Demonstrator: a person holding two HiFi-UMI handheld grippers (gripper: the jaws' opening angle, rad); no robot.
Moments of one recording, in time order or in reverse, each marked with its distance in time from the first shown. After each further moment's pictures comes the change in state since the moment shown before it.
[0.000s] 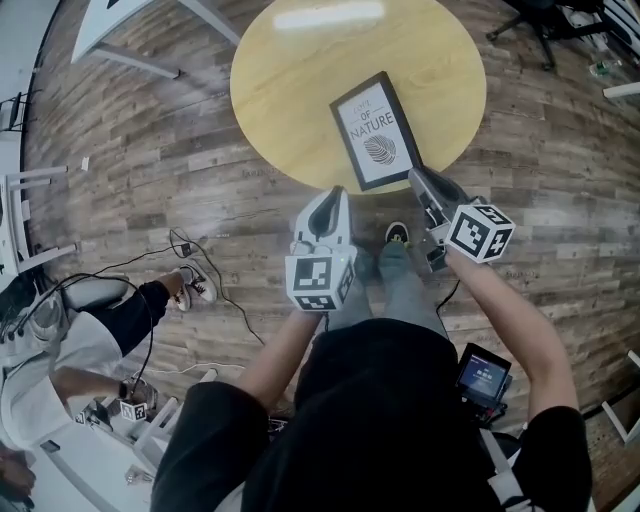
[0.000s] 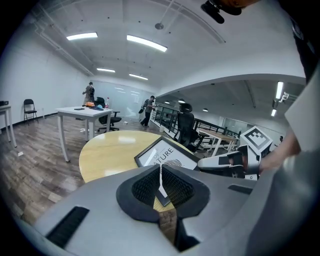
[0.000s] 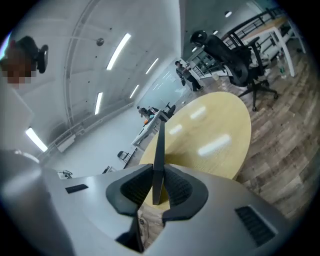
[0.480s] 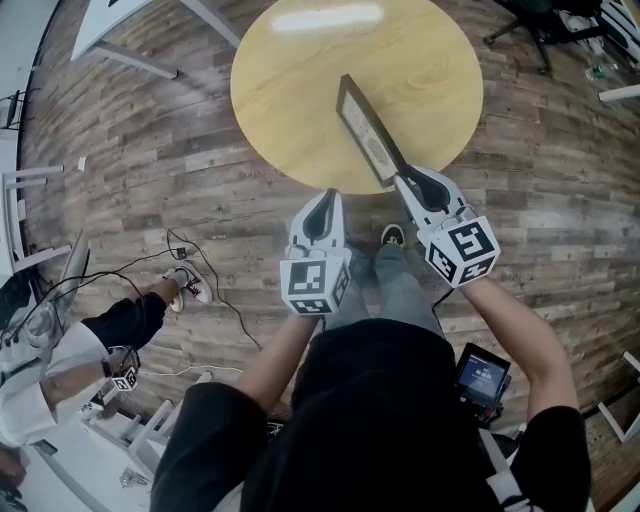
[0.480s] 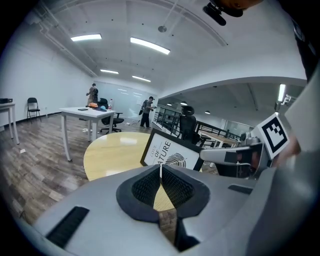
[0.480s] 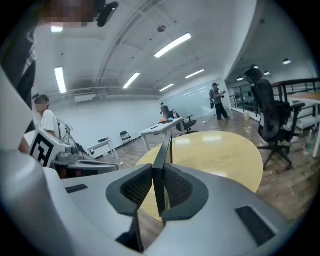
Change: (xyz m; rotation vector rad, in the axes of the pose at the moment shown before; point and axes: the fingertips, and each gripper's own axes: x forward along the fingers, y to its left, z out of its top) left arm -0.013 0.009 0.004 -0.024 -0.023 0.021; right arm 0.000 0.067 0.011 -0.588 -0.018 0.015
